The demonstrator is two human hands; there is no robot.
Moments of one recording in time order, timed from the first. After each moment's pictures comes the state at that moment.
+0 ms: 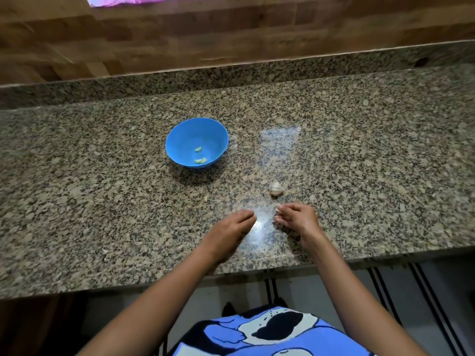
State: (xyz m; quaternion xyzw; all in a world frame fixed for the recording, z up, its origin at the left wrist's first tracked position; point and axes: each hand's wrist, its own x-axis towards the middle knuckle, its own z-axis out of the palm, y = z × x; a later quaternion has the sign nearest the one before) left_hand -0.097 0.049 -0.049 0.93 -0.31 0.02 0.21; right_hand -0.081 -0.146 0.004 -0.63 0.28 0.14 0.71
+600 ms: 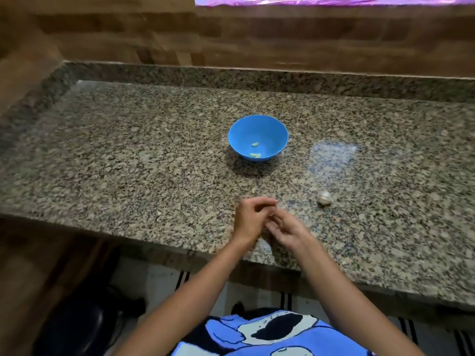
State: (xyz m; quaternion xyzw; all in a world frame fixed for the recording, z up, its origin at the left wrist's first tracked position) left_hand -0.120 0.053 0.018 0.79 0.13 0.08 0.60; right_hand -0.088 -0.039 0.009 -0.40 0.28 0.32 0.81
